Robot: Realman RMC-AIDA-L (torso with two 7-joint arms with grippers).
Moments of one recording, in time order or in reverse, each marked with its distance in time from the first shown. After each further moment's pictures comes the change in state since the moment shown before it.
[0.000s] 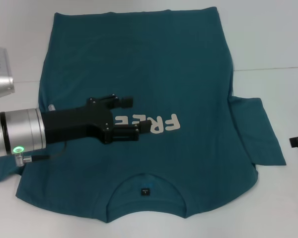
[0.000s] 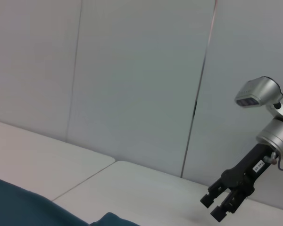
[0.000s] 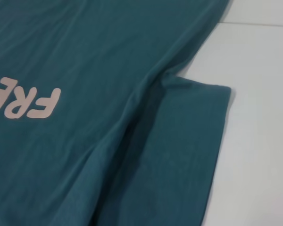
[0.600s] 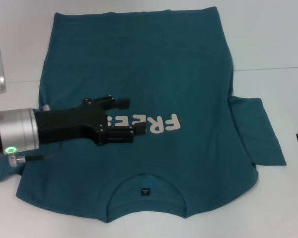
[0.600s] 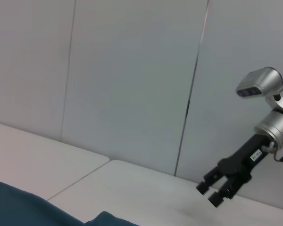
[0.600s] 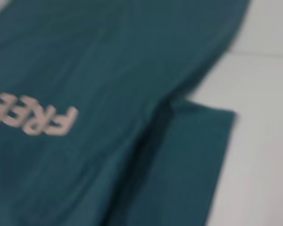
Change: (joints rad) left arm -0.001 0.025 -0.001 -0.014 0.000 0.036 0.002; right arm -0.044 -0.005 0.009 -0.077 0.071 -0.051 -0.033
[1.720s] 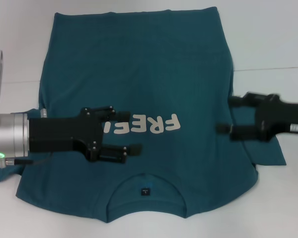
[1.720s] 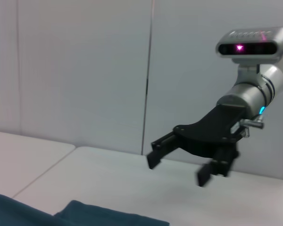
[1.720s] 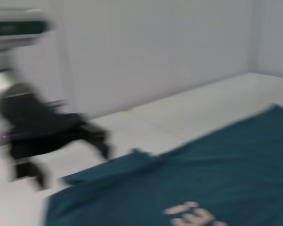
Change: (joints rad) left arm -0.006 0.057 0.090 -0.011 0.002 0.082 0.082; right arm -0.059 0.058 -0.161 0.182 0.639 -0.033 -0.646
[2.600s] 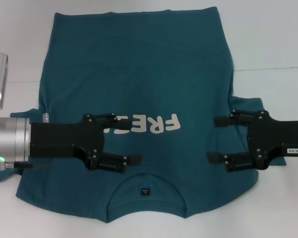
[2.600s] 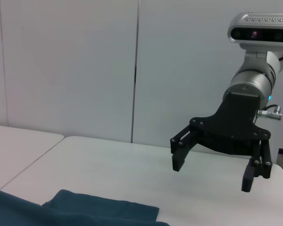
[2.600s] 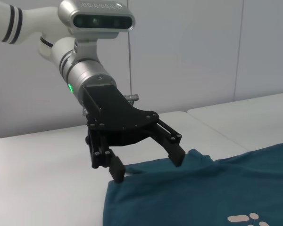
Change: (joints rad) left arm -0.001 0.008 0.042 0.000 0.004 0.002 0.016; right arm -0.009 0.007 -0.024 -0.005 0.005 -0.136 -0.133
